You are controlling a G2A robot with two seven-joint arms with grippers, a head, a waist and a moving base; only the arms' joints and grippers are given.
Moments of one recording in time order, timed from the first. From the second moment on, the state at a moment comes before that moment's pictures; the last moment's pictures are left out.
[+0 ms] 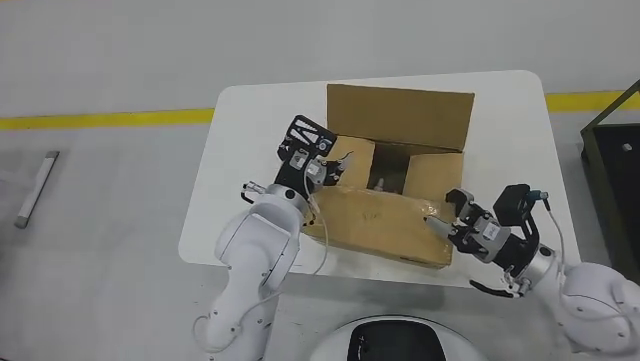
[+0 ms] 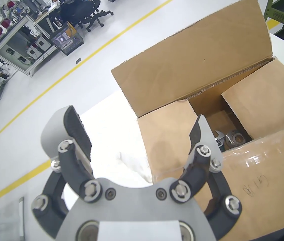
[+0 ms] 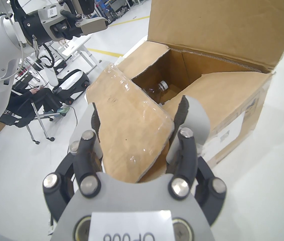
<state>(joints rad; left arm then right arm) 1.09 -1.48 -1.24 -1.96 1.70 -0.32 -0.66 -1.66 -1.23 1.62 -2.04 -0.70 -0.54 0.47</state>
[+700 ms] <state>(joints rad) 1.06 -1.48 -1.21 -1.97 1.69 -0.29 -0.68 -1.59 -1.19 1.73 -2.11 -0.69 -0.66 0.54</state>
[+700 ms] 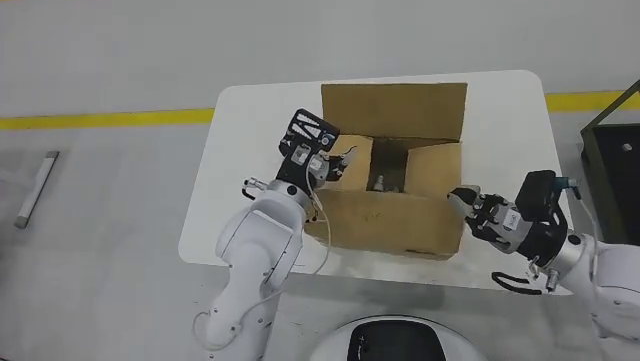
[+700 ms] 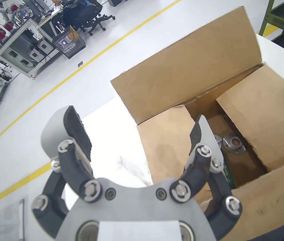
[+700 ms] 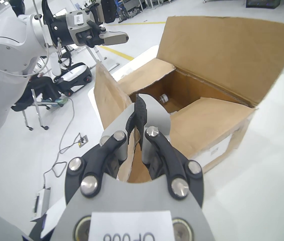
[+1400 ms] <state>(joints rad) 1.05 -1.47 -1.12 -1.97 1.67 -0.46 -0.82 -1.66 -1.18 1.77 -2.15 -0.96 -0.69 0.30</state>
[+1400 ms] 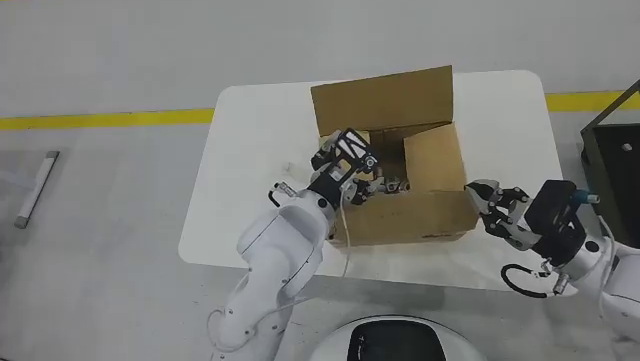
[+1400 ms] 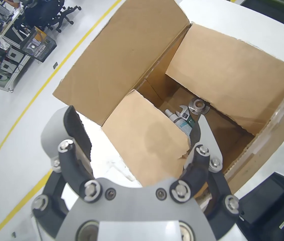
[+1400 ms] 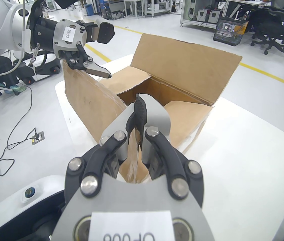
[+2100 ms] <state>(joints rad) 1.05 -1.45 -1.11 -2.01 1.61 -0.55 -0.88 -1.68 -1.17 1.80 -2.12 -0.70 -0.63 0.28</state>
